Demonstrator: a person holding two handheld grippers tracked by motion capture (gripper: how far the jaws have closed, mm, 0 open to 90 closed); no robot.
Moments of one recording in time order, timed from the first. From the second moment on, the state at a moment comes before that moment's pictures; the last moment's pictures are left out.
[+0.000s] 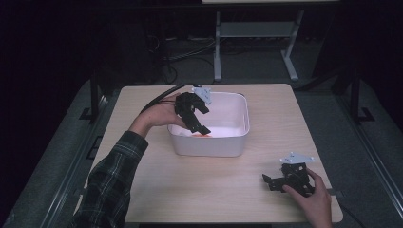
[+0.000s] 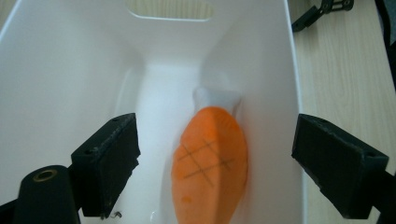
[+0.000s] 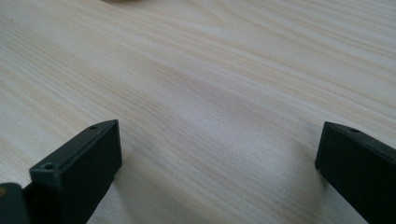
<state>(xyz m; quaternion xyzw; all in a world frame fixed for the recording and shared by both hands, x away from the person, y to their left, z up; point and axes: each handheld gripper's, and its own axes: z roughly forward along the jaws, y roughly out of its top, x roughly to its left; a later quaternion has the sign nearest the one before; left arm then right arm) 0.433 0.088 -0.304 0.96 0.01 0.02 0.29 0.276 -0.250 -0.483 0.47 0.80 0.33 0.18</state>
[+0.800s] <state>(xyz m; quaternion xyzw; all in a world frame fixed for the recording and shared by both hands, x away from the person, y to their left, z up) 0.411 0.143 -0.294 0.93 0.12 0.07 0.34 0.276 -0.250 -0.483 0.47 0.80 0.33 0.18</state>
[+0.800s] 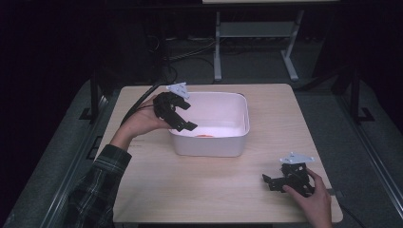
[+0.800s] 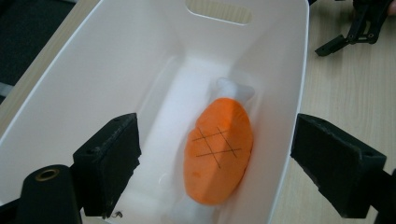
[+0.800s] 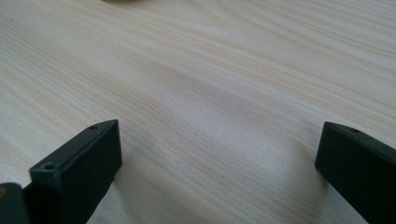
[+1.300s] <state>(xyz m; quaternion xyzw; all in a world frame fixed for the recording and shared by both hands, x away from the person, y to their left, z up) 0.380 0.177 -0.311 0.91 0.18 0.10 0.37 0.276 -0.250 -0.483 0.47 0.80 0.33 0.18</state>
